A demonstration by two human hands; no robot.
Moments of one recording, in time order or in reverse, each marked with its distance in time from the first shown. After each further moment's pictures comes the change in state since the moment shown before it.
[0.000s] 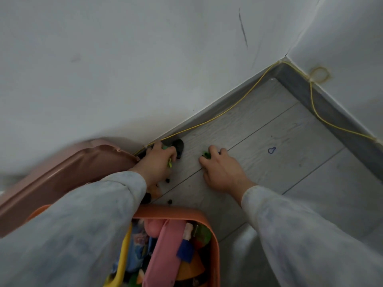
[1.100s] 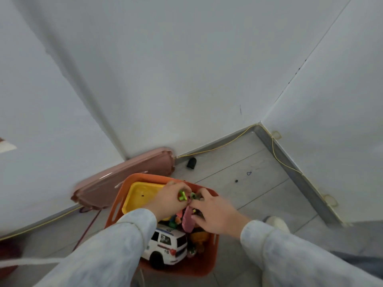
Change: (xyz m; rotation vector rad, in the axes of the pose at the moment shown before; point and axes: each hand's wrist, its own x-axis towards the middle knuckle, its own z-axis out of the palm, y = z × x) left_hand -0.265 0.038 -0.067 -0.448 0.107 0.072; right_hand -0.188 -0.186 -0.178 0.020 -0.203 -0.158
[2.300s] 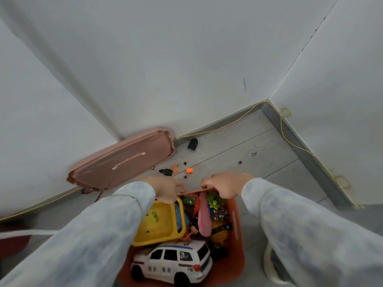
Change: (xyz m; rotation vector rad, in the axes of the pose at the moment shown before) left_hand 0.009 0.029 -0.006 0.522 -0.667 -0.298; right_hand 0.031 0.071 0.003 -0.032 -0.472 -0.007
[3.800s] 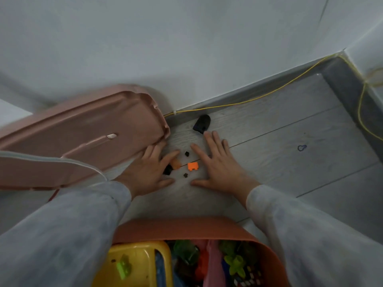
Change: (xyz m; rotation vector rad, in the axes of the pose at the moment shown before) left_hand 0.247 -0.113 0.062 0.218 0.815 0.130; right_hand 0.239 0.094 0.087 -0.062 0.622 -0.081
